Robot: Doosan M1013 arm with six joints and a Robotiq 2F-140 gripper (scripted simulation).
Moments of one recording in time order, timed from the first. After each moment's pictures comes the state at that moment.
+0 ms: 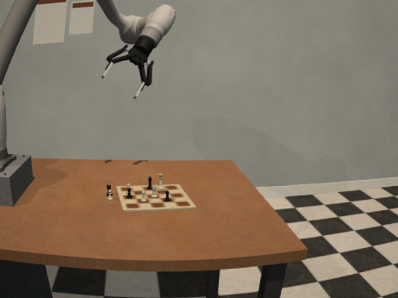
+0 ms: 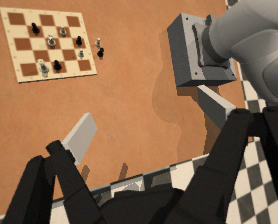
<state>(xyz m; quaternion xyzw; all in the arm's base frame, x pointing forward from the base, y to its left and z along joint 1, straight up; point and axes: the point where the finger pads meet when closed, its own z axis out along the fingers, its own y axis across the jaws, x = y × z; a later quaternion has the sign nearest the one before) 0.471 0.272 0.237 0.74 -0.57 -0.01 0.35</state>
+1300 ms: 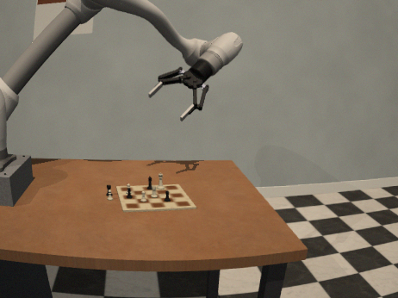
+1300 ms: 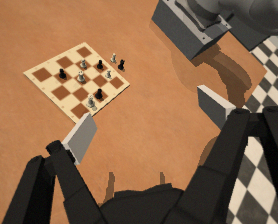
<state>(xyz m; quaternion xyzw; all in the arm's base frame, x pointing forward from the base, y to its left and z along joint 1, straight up) 0.644 0.228 0.168 0.53 -0.73 -0.03 0.43</state>
